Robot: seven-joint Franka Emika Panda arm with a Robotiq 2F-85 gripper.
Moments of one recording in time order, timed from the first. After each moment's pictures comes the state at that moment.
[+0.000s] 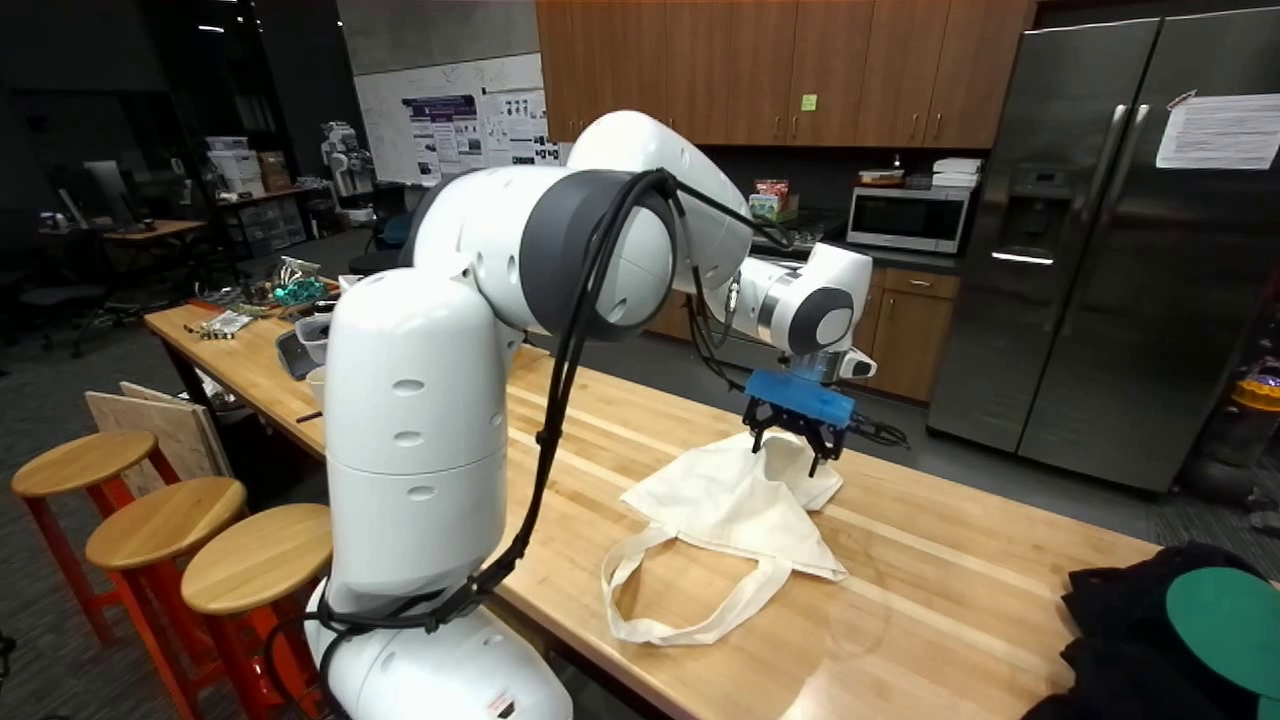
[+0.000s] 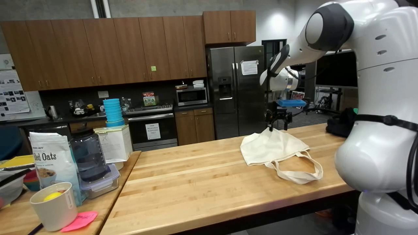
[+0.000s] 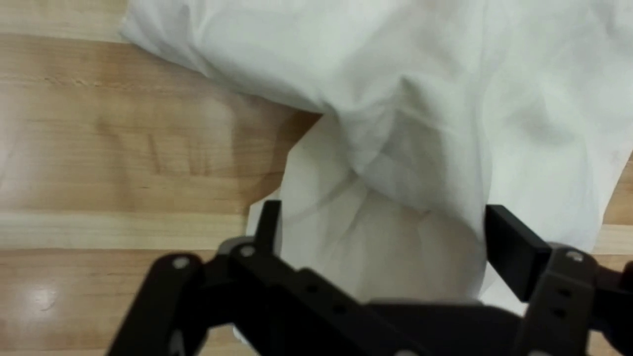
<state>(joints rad) -0.10 0.19 -0.13 -1.96 0.14 2.05 -0.30</state>
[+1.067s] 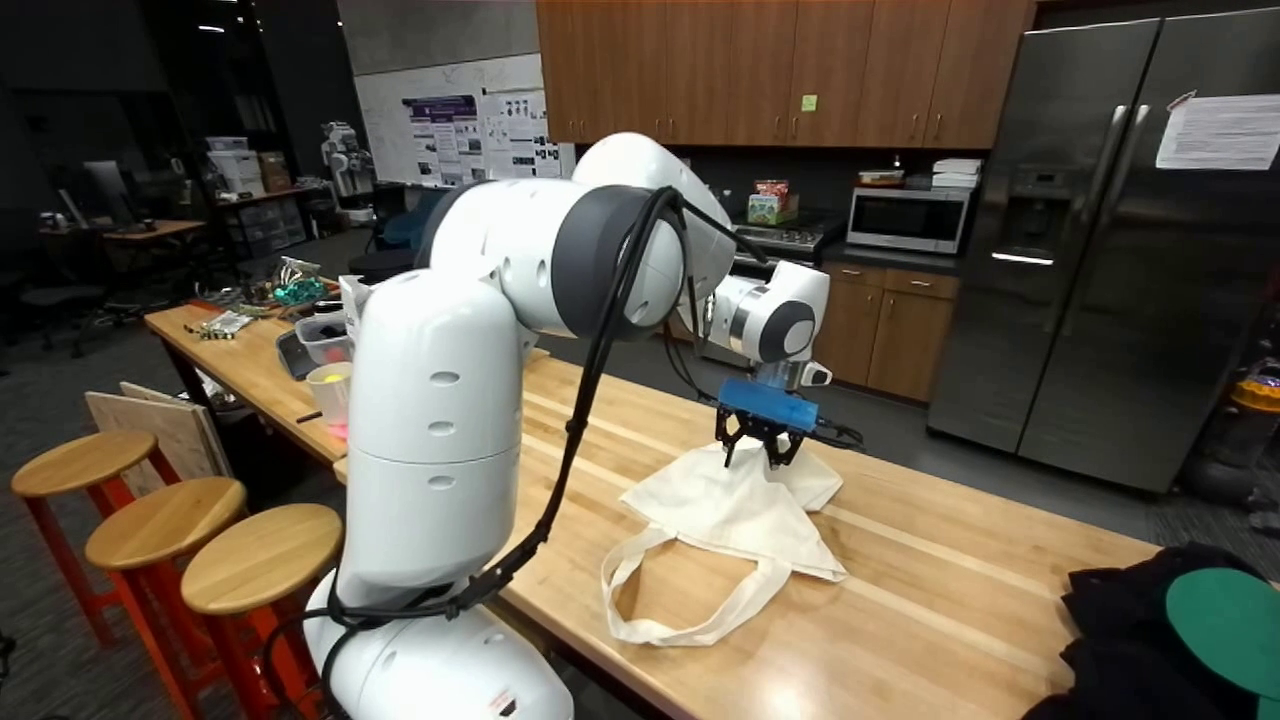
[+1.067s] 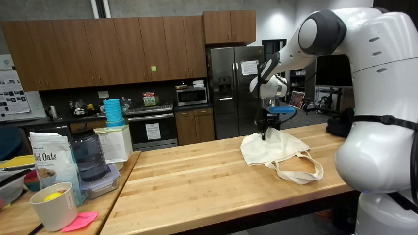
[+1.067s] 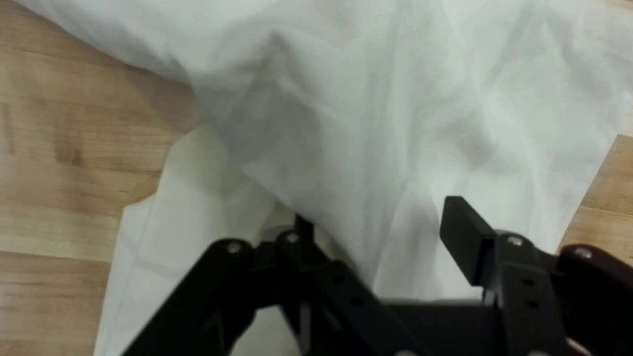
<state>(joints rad) -0.09 0.25 -0.04 -1.95 0.14 2.05 -0.33</state>
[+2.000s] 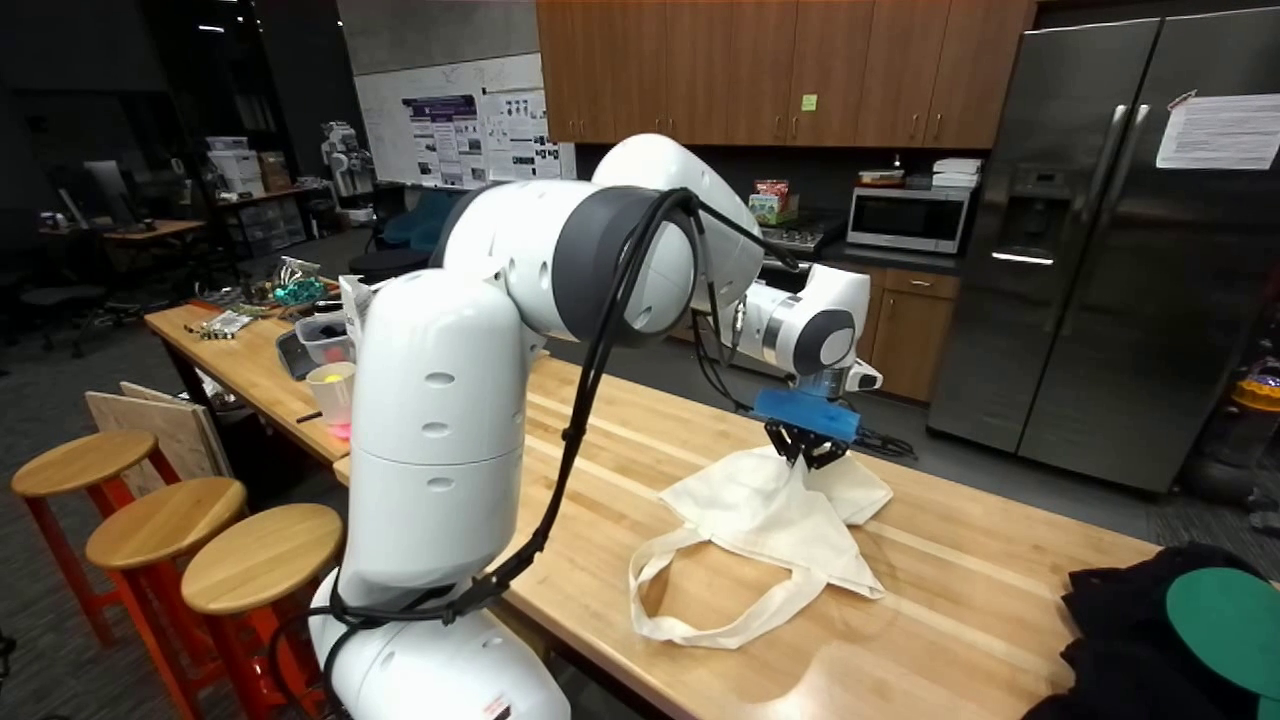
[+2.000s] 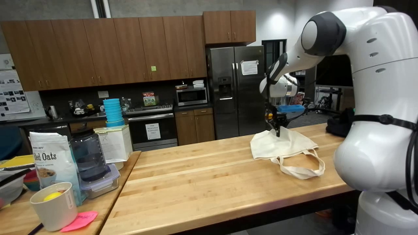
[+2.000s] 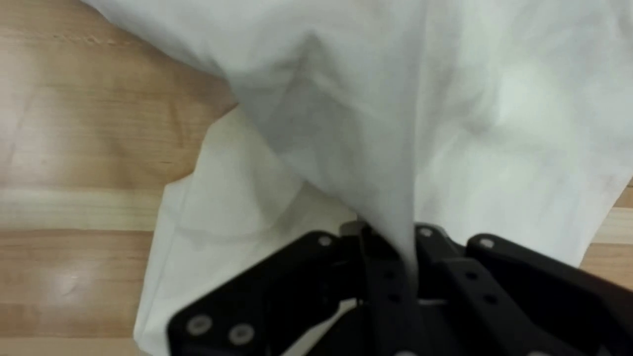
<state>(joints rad) -0.14 0.26 -0.10 -1.95 0.09 2.17 -0.27</state>
